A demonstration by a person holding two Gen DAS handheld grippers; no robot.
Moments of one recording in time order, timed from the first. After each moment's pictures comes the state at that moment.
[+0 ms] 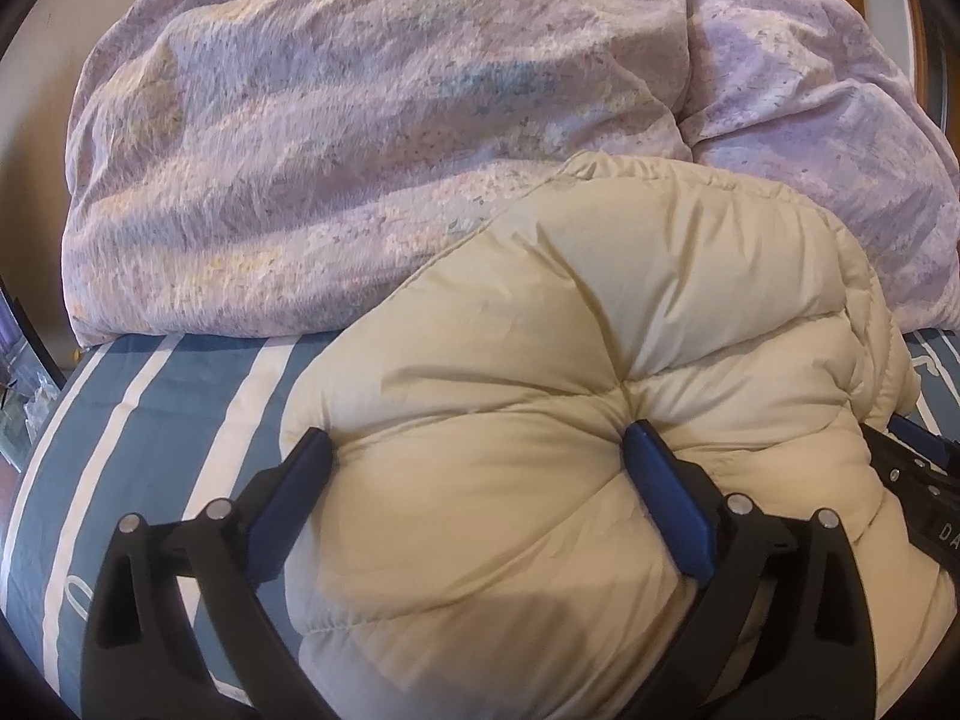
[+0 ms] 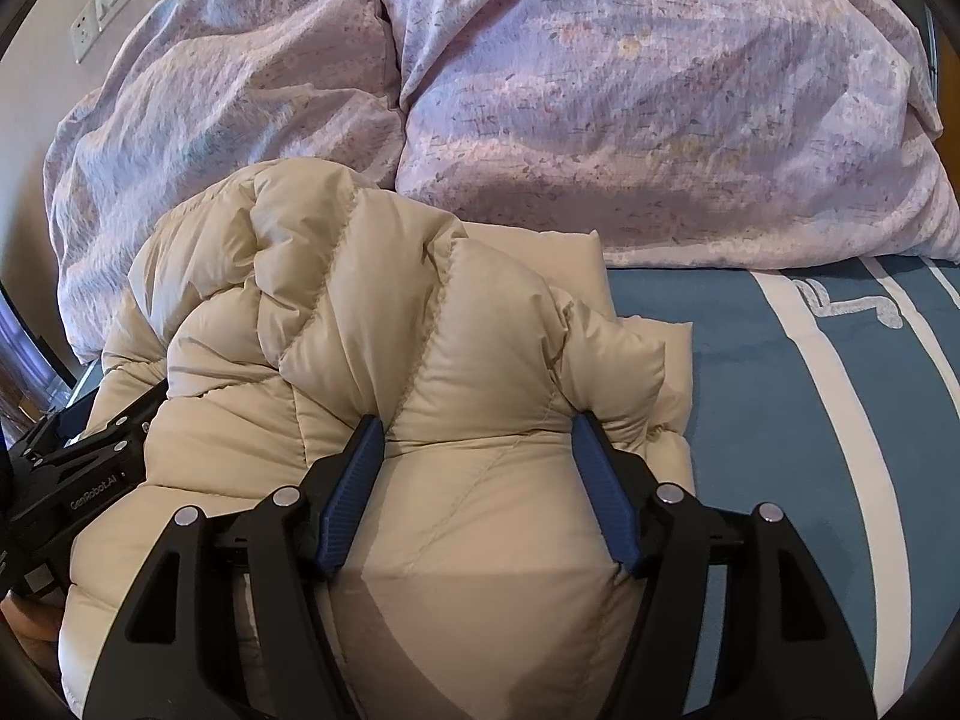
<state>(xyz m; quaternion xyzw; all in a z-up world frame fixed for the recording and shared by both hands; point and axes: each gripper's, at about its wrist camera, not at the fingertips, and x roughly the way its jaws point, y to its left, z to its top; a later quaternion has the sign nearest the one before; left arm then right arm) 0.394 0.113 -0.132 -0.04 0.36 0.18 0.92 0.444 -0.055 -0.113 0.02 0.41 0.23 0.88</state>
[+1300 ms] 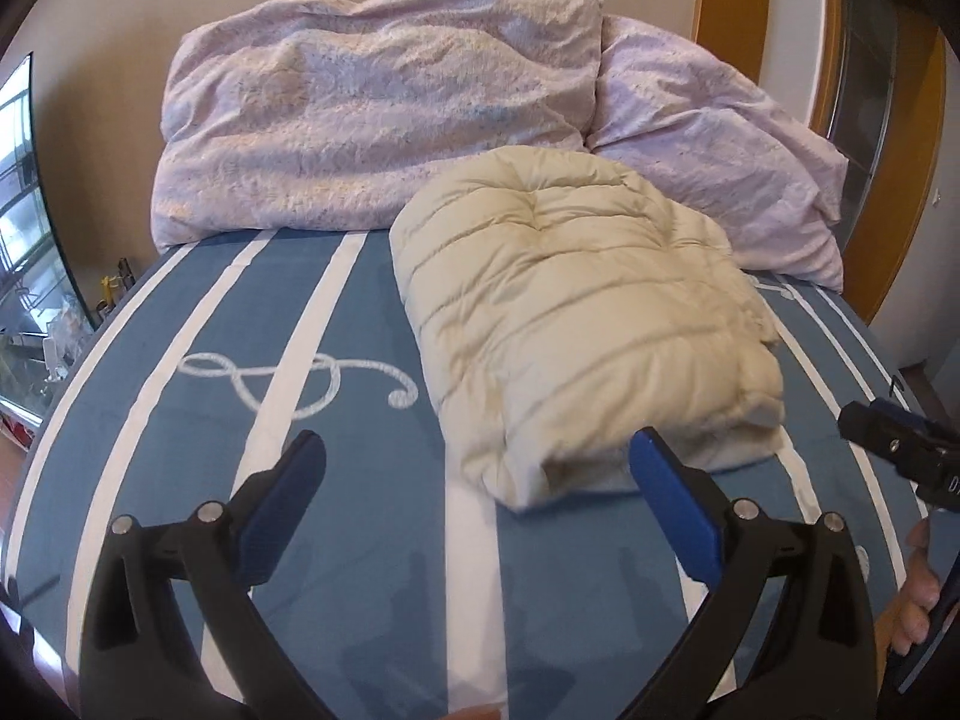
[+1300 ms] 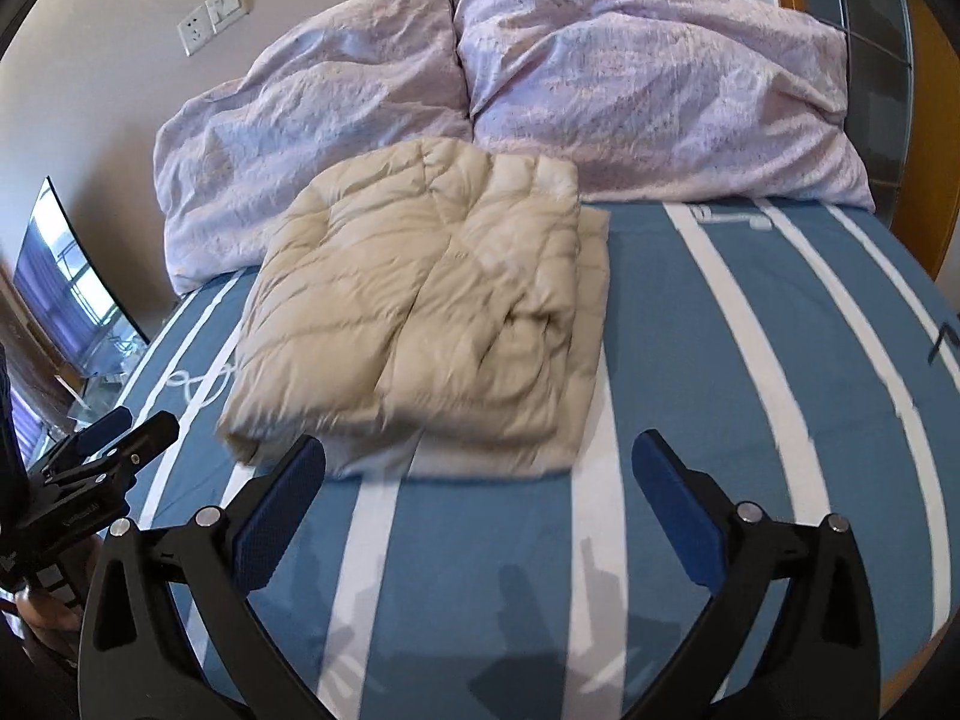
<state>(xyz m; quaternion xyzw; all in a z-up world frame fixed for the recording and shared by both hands) 0.156 0.063 -0.086 -0.08 0.35 0.13 0.93 0.253 -0.141 -0.051 0.03 0.41 0.25 0.88</state>
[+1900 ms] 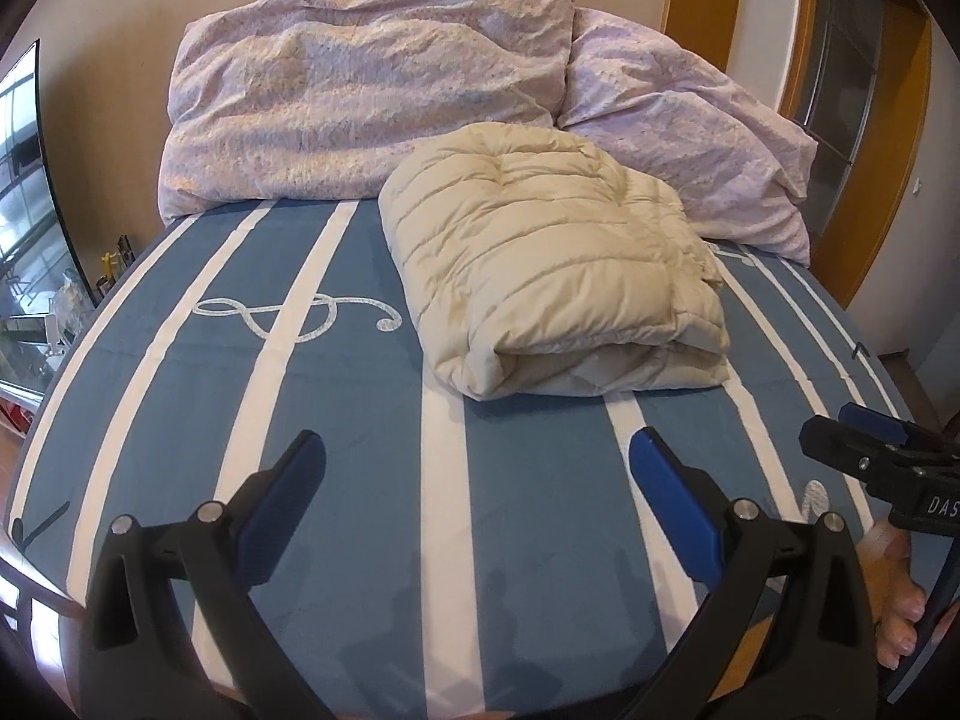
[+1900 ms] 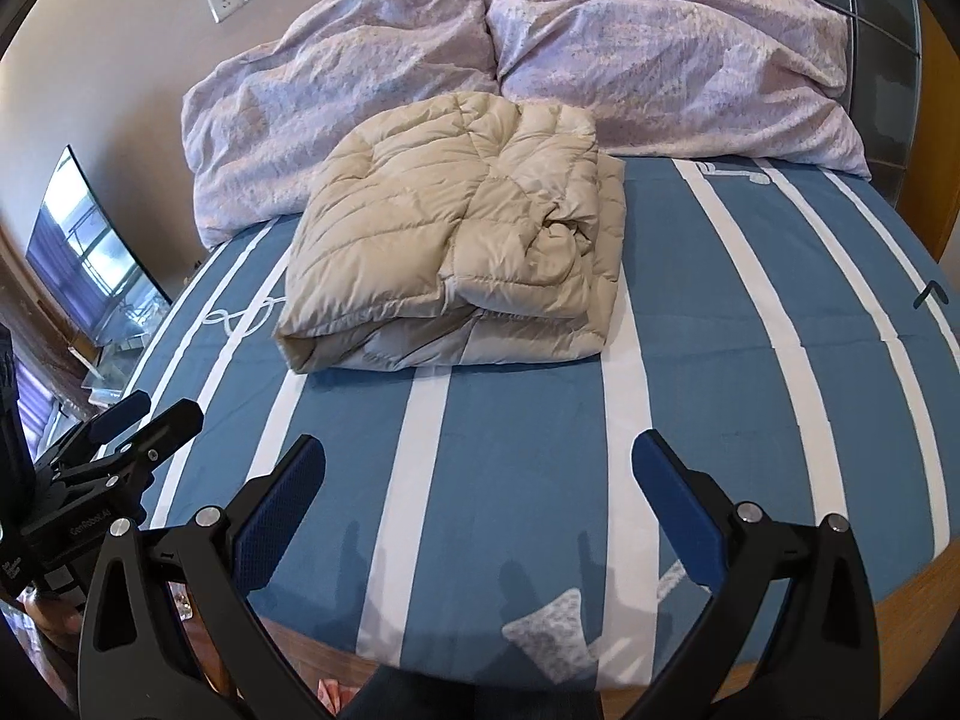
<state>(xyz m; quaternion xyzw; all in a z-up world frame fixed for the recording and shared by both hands) 0.098 0.034 -0.078 -0.09 0.37 0.11 0.92 0.189 -0.149 -0.042 0.01 0.44 0.27 0.86</state>
